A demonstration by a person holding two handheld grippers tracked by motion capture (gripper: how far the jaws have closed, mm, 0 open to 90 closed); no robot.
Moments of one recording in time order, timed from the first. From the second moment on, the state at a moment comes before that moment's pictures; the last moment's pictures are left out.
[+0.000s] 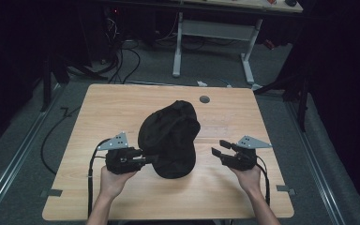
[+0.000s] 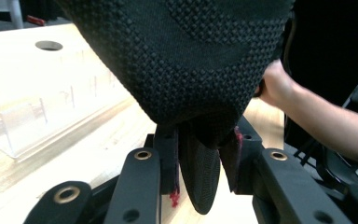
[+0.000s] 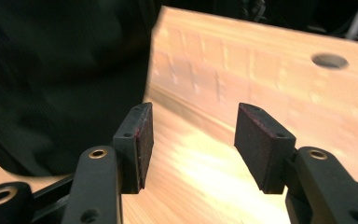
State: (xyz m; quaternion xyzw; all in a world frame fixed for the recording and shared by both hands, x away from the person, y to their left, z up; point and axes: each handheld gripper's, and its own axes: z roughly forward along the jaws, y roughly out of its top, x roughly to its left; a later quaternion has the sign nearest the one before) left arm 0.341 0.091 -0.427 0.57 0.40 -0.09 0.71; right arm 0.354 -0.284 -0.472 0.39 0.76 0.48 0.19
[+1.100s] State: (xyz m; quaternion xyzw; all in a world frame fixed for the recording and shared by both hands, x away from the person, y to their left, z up) left arm 0.350 0.105 -0.408 0.51 0.43 -0.01 0.74; right arm 0.357 -0.285 -0.531 0.48 0.78 0.33 0.21
